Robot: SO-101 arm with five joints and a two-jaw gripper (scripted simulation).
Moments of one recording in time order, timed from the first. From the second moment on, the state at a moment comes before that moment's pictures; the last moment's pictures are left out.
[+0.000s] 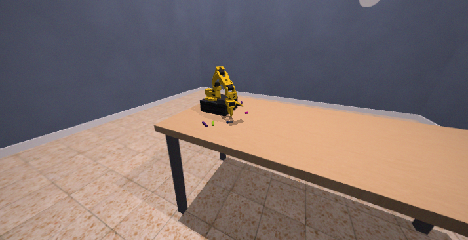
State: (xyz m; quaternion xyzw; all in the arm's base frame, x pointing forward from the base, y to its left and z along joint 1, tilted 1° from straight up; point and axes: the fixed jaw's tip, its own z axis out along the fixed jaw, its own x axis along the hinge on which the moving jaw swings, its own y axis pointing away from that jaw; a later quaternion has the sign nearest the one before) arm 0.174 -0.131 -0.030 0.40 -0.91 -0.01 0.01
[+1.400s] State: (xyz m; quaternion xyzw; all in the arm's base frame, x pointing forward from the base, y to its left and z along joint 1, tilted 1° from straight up) arm 0.216 -0.027 -0.030 0.62 -0.79 -0.01 0.01
